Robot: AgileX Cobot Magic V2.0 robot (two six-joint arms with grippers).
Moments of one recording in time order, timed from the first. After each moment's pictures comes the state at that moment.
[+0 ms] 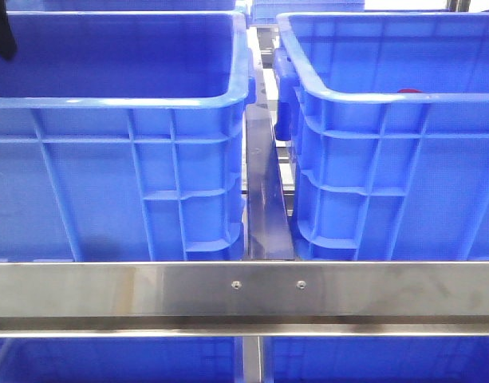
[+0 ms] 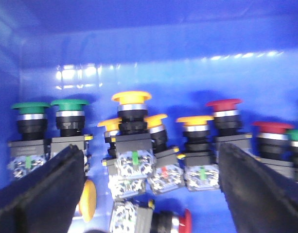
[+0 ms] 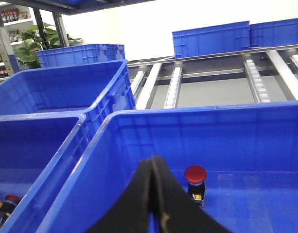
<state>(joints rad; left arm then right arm) -0.07 1.59 -1.33 -0.02 0.69 -0.01 0.14 0.58 -0.52 1.42 0.01 -1.25</state>
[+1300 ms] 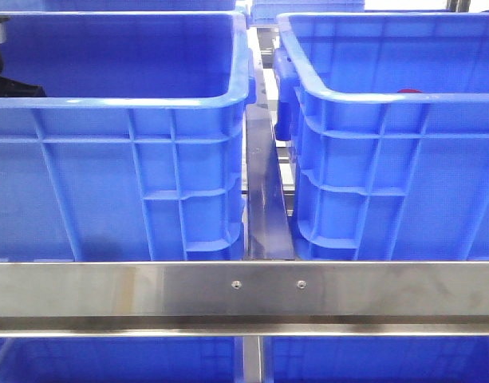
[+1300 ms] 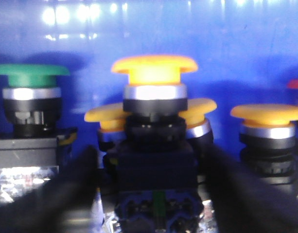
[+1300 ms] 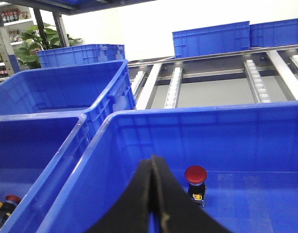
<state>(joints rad) -0.04 1.85 -1.34 -0.02 0.59 -0.03 0.14 0.58 -0.52 1.42 0.01 -1.25</state>
